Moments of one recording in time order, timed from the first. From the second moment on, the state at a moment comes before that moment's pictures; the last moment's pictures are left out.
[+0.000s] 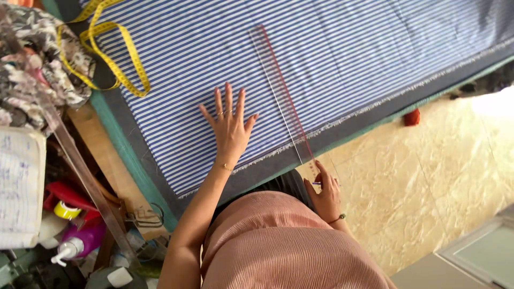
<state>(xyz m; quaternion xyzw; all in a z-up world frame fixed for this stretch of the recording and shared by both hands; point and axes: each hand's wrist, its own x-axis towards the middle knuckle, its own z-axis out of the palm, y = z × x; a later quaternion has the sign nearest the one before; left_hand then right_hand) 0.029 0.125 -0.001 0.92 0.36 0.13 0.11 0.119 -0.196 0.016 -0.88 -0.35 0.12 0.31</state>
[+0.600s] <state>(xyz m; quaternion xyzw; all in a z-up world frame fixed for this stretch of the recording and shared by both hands) 0.086 0.150 -0.011 0.96 0.24 0.09 0.10 0.121 -0.194 0.025 -0.86 -0.37 0.18 0.29</state>
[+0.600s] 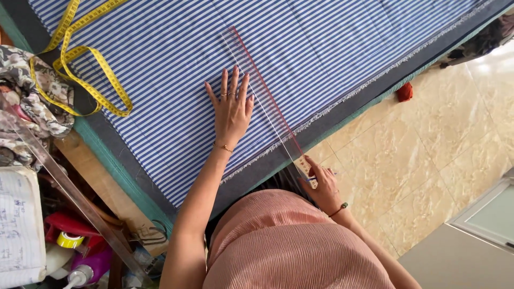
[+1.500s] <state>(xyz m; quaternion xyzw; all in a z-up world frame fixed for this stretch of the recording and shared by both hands) 0.088 0.149 -0.008 0.96 0.23 0.11 0.11 0.124 -0.193 0.024 -0.88 -0.37 0.16 0.27</state>
